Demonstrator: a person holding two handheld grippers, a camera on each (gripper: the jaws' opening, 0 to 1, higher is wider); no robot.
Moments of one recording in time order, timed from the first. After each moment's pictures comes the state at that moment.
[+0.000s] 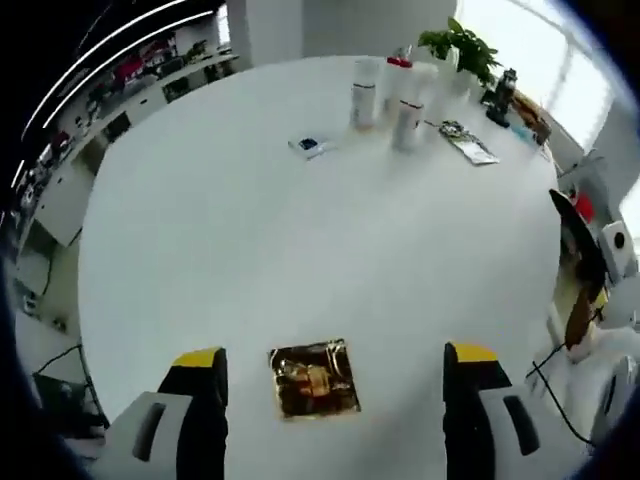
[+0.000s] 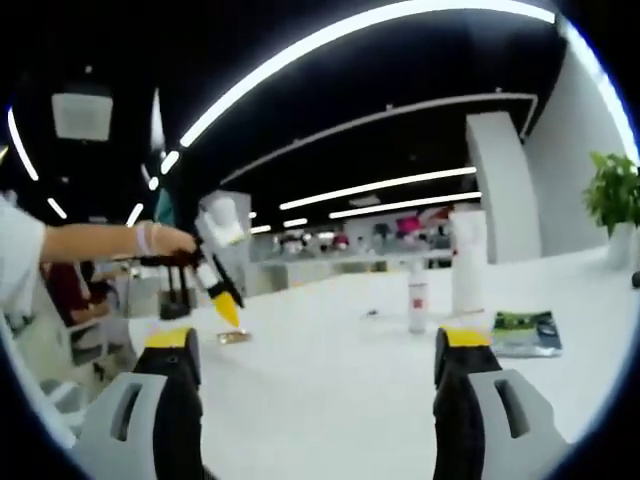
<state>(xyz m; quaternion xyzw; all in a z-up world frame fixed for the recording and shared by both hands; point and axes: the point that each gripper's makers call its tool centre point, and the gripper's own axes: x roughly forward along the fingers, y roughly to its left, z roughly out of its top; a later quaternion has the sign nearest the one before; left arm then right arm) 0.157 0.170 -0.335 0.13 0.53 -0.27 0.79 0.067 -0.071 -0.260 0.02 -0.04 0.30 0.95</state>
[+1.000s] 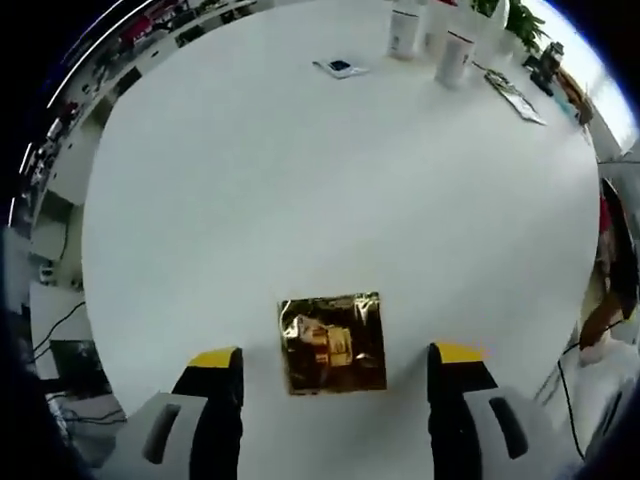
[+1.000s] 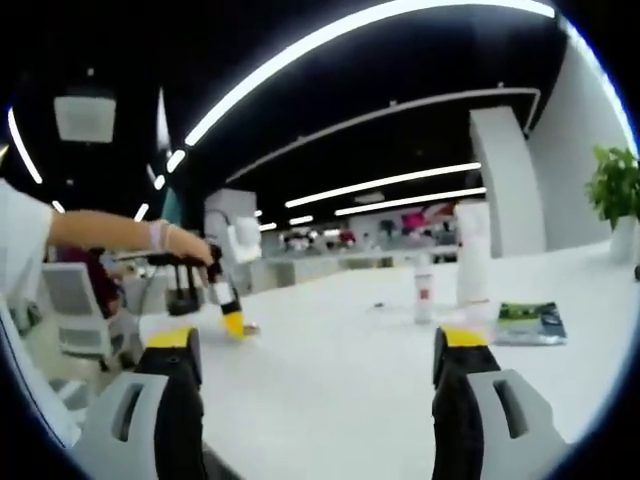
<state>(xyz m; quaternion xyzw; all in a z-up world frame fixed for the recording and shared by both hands) 0.156 0.193 -0.369 0.15 0.62 -0.18 0.75 0.057 -0.071 -0.270 0.03 -0.03 0.32 0.95</state>
